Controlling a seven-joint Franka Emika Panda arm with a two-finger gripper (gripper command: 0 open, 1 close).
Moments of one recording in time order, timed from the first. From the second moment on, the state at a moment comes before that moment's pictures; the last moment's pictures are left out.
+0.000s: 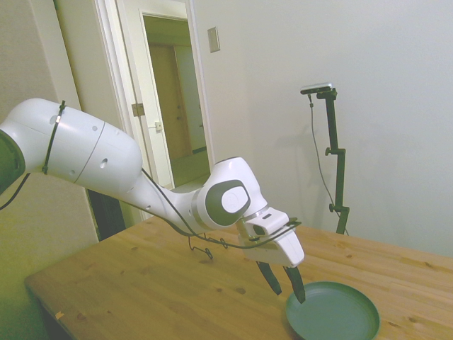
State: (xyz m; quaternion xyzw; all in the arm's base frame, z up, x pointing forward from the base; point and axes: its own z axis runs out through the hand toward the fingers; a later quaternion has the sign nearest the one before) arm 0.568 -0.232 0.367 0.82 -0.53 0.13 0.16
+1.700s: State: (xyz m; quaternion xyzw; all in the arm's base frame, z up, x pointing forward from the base) arm 0.565 -0.241 0.341 0.81 -0.53 0.15 0.18
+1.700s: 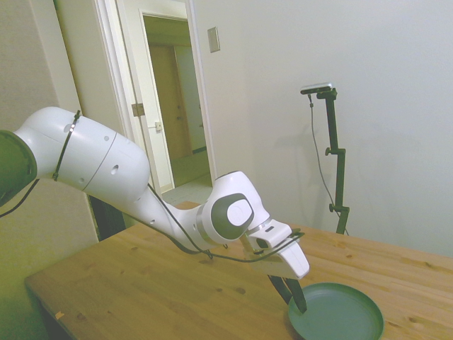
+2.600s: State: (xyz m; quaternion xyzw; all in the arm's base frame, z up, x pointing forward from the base) arm 0.579 -0.234 0.377 0.81 -0.56 0.14 0.08
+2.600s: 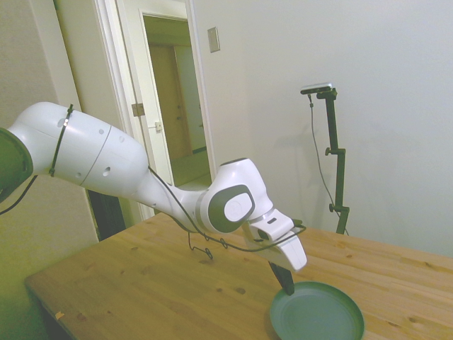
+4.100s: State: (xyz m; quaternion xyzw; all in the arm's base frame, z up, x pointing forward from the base) arm 0.646 -0.084 0.578 0.85 -0.45 -0.01 -0.26
